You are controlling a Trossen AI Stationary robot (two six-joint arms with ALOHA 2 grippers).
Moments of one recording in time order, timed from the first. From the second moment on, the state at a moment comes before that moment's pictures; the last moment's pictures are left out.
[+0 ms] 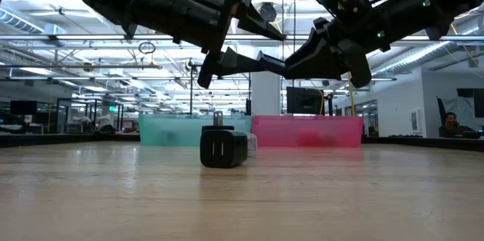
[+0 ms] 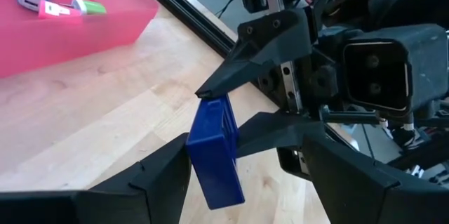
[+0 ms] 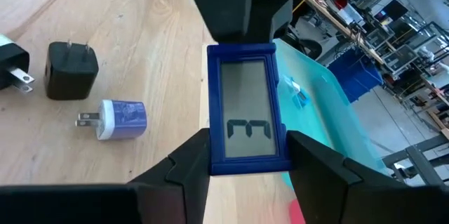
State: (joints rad) left arm -0.10 1.75 0.84 0.69 -0.26 -0.71; right arm 0.17 1.44 0.52 0.57 0.45 -0.47
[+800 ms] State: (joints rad) left arm -0.09 1.75 0.84 0.64 -0.28 -0.68; right arm 0.17 1.44 0.52 0.57 0.45 -0.47
